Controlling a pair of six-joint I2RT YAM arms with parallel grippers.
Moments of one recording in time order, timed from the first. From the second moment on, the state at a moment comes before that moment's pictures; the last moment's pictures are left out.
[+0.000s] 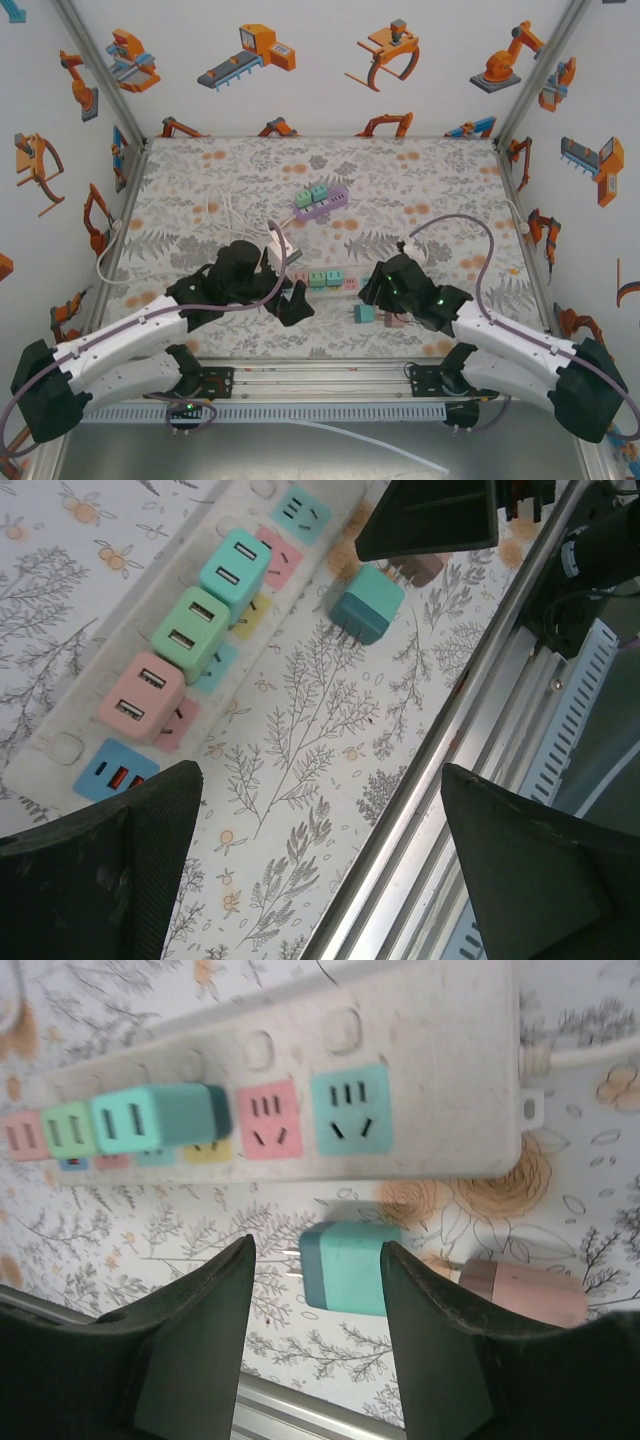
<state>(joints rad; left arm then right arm) -0.91 0.94 0.63 -0.23 0.26 -0.18 0.81 0.94 0.49 -0.34 0.16 0.92</state>
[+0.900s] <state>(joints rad) -0.86 0.80 0.55 -0.34 -0.27 -0.33 0.79 1.05 0.60 -0.06 -0.27 -0.63</state>
